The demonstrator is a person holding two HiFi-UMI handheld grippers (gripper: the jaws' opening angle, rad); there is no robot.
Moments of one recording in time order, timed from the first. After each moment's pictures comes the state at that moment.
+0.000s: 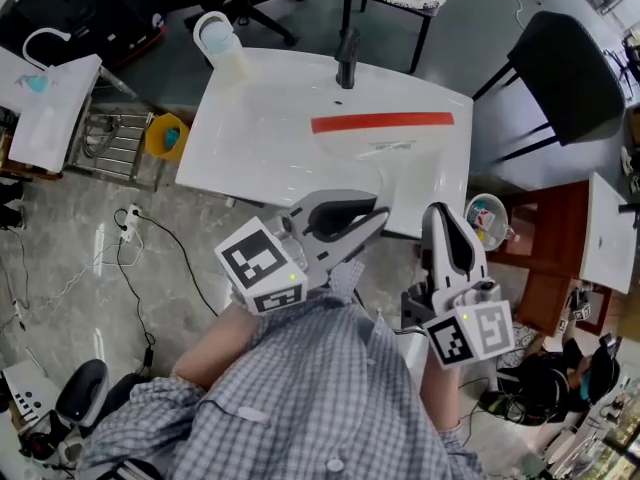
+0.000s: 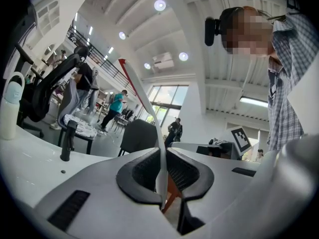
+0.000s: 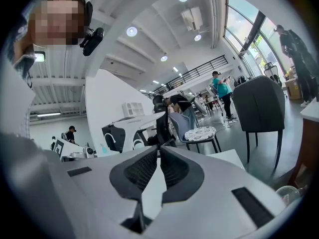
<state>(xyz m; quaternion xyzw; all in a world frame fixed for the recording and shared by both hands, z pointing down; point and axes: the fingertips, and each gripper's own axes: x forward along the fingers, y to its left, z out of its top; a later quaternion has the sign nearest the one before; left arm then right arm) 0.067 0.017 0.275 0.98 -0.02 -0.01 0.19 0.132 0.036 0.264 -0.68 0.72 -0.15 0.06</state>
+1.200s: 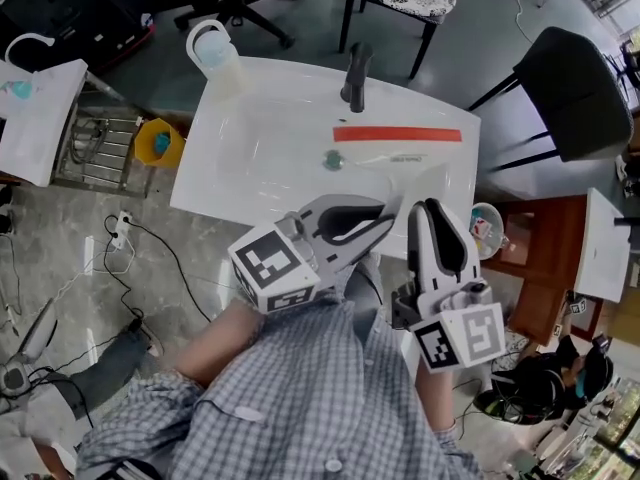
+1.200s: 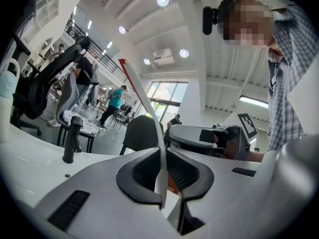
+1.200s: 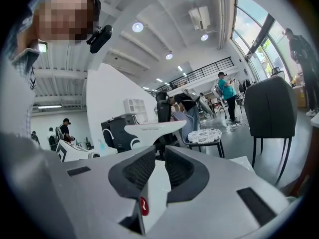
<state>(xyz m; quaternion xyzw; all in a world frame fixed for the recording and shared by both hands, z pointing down) 0.075 -0.041 0.306 0.98 0.01 0.00 0.19 0.109 -0.042 0.267 -0.67 0.73 -0.13 0.03</state>
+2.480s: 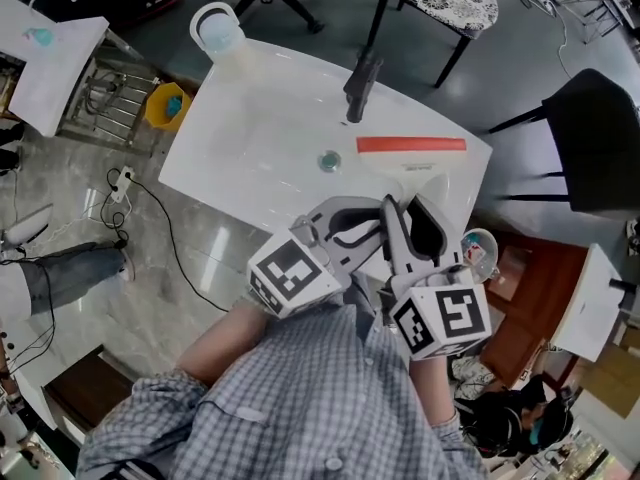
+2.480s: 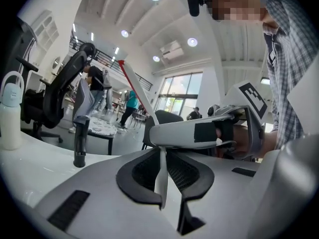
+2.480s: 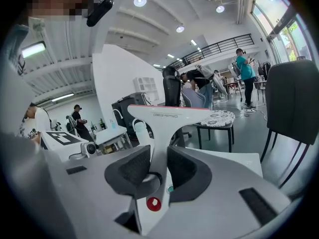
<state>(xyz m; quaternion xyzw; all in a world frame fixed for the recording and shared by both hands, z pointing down) 0.143 -0.070 0.341 0.98 -0.11 0.05 0.15 0.139 -0.098 0.318 -0.59 0.78 -0.20 -0.07</state>
